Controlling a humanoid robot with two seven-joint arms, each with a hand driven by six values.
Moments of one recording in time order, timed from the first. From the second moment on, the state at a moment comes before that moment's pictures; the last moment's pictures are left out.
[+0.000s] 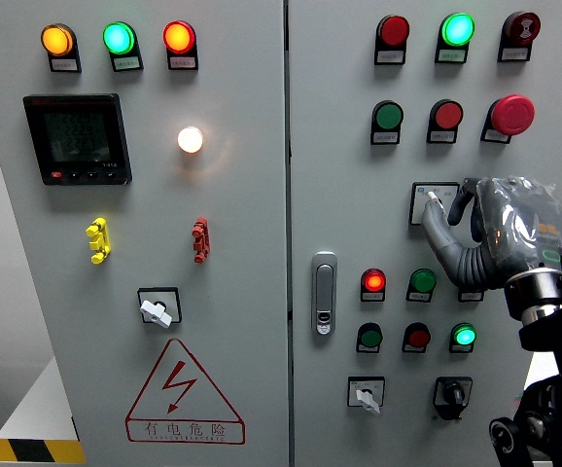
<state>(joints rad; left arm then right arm) -0.04 -0.10 0.10 -0.13 0.05 -0.07 -0.07 0.82 0.16 1.52 1.55 -2.78 0.13 -0.27</state>
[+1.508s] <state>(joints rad) -0.04 -0.10 0.10 -0.13 0.05 -0.07 -0.07 0.74 0.16 1.54 1.69 -2.78 0.08 -0.26</state>
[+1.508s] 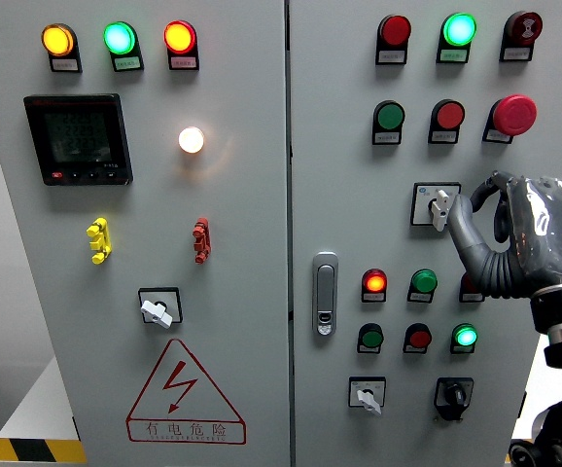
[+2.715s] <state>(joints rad) -0.04 -0.10 0.10 -0.13 0.05 -0.07 -0.07 0.49 0.16 1.67 2.03 -2.78 0.15 0.05</state>
